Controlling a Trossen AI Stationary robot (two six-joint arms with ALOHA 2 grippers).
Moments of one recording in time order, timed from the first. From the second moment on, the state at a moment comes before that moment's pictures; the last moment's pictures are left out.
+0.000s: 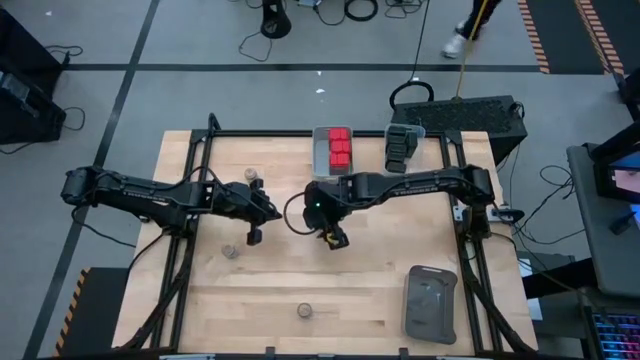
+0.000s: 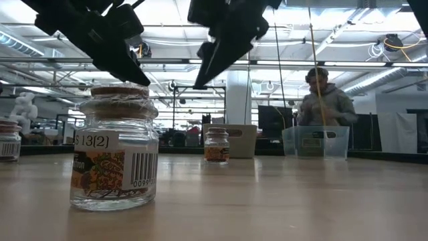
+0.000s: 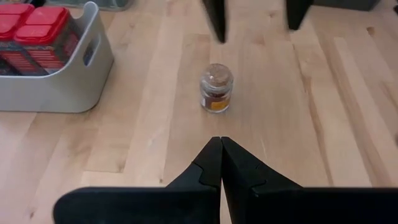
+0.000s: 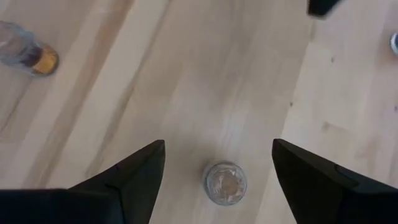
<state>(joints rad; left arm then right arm) 0.00 1.04 0.56 -0.14 -0.01 -0.02 0.01 1.94 1.66 -0.75 -0.14 -0.30</state>
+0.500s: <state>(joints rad) 0.00 1.21 0.56 -0.10 0.02 -0.02 0.01 2.06 1.65 -0.79 0.01 -0.27</state>
